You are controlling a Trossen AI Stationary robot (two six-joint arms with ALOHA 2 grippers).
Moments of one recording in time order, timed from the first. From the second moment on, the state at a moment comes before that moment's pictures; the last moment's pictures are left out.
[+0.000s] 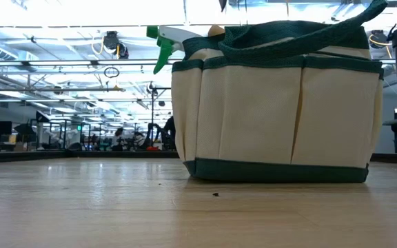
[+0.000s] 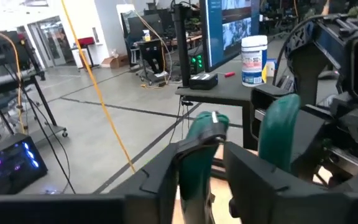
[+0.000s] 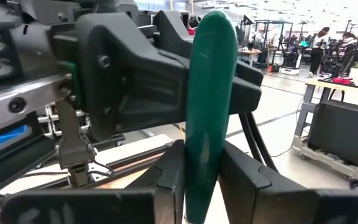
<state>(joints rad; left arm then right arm) -0.15 1.62 1.60 -0.03 -0.67 0.07 0.32 1.37 1.18 0.21 0.94 0.01</state>
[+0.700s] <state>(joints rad) -0.13 1.55 1.60 -0.11 -0.79 0.31 0.32 1.37 1.18 0.16 0.94 0.07</state>
